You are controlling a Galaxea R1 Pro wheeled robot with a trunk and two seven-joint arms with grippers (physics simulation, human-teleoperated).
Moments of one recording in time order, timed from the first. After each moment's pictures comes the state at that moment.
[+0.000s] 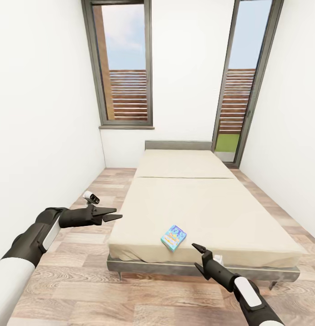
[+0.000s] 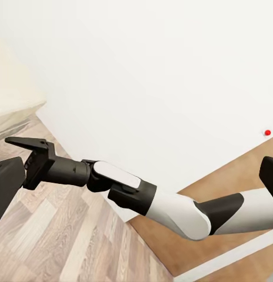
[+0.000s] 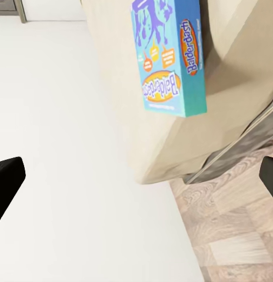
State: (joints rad) left arm -0.76 0.31 -0.11 -0.94 0.36 1.02 -1.57; right arm -0.47 -0.02 -0.26 -0.61 -1.00 0.65 0.39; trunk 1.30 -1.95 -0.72
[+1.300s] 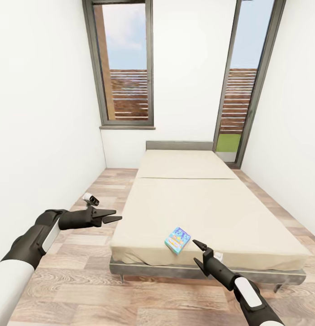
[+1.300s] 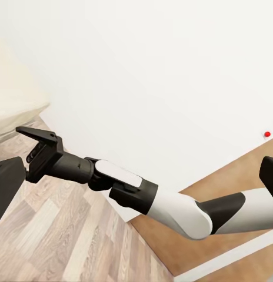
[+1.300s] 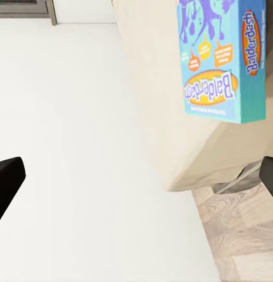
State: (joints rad) left arm -0.75 0.31 -0.11 -0.94 0.36 1.01 -1.57; right arm -0.46 -0.02 -0.27 -0.61 -0.99 0.64 0.49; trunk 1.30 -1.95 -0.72
